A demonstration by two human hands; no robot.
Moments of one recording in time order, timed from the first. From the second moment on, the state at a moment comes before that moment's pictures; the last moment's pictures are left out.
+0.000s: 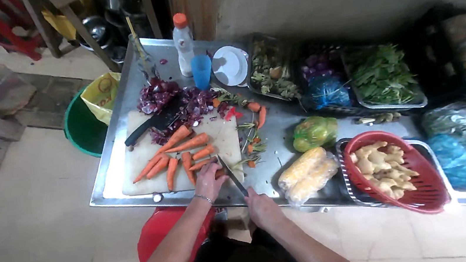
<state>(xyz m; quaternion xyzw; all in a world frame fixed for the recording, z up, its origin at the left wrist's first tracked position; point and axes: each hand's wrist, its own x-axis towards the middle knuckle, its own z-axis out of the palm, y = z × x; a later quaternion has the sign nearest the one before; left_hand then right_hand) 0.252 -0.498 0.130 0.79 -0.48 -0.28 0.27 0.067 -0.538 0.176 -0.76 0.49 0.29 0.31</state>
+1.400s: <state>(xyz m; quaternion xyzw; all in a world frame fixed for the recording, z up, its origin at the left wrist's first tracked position) 0.183 -0.585 0.171 0.77 -0.55 -0.29 0.17 -0.075 -0.529 0.188 -0.68 0.61 -0.01 0.41</state>
